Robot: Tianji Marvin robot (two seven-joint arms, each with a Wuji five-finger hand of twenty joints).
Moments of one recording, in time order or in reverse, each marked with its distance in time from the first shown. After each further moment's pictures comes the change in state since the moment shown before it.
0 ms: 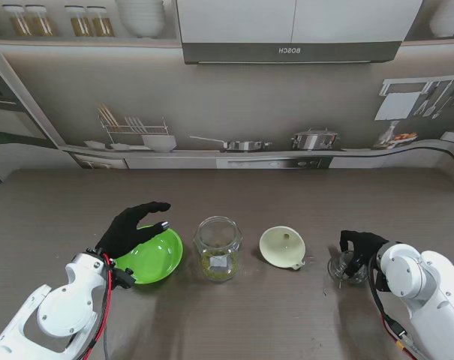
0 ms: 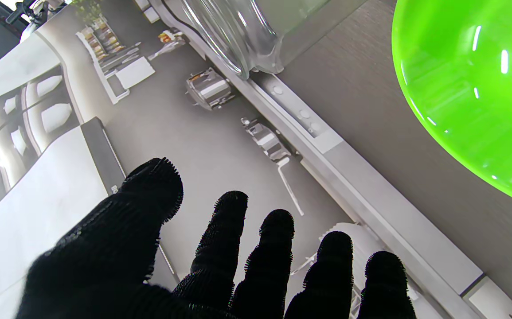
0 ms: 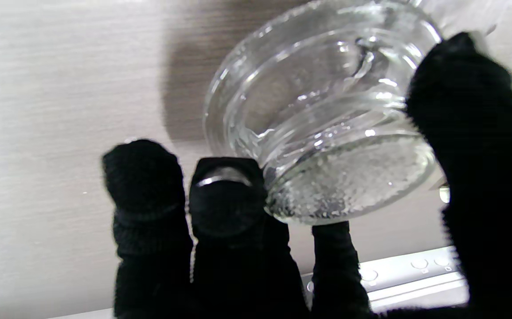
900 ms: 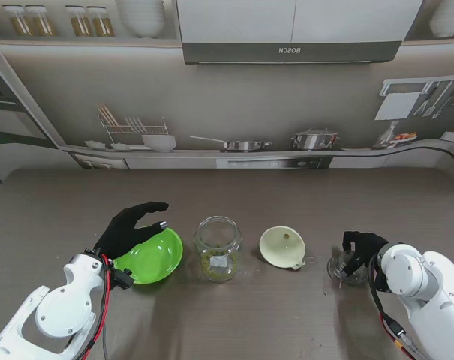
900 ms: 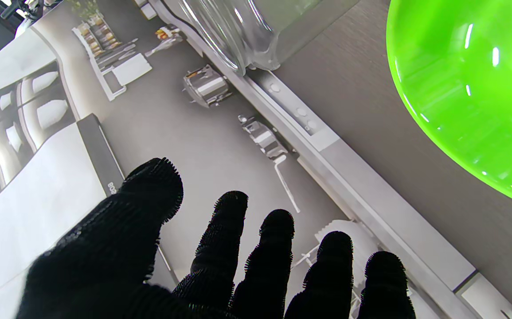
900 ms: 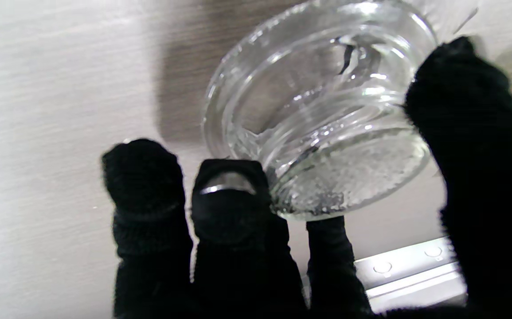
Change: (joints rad) left arm 0.007 0.000 -0.008 -0.006 -0.004 0.009 0.001; right arm -0.013 -0.010 0.022 -0.021 0.050 0.061 0.018; left_hand 0.000 0.000 0.000 0.000 0.000 0.000 0.000 0.000 0.000 0.000 0.000 0.000 0.000 0.000 0.000 0.000 0.000 0.000 0.000 0.000; right_hand 0.000 0.028 -0.009 -0.013 0.086 0.064 0.002 0.021 0.002 -0.001 -0.019 -0.012 0.014 -0.023 0.022 0.000 0.001 0.000 0.002 -0.009
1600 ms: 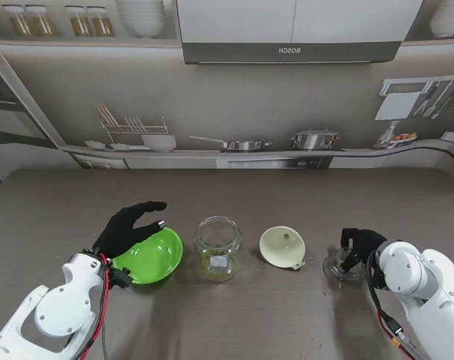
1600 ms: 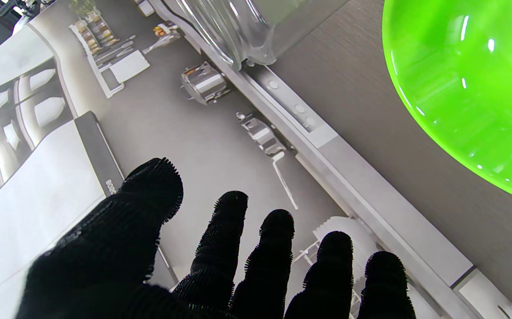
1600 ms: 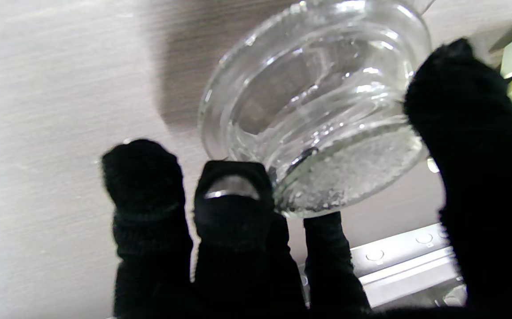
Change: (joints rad) left arm -0.003 0.000 -0.005 0.008 0.001 -0.004 0.004; right arm -0.005 -0.005 0.004 -0.033 0.019 0.022 0.000; left_hand 0.000 0.000 0.000 0.000 0.000 0.000 0.000 0.000 0.000 0.000 0.000 0.000 0.000 0.000 0.000 0.000 0.000 0.000 0.000 0.000; right_hand 0.000 0.011 0.000 -0.006 0.027 0.033 -0.044 -0.027 0.000 0.002 -0.001 0.000 0.000 -0.019 0.018 0.000 0.000 0.000 0.003 0.000
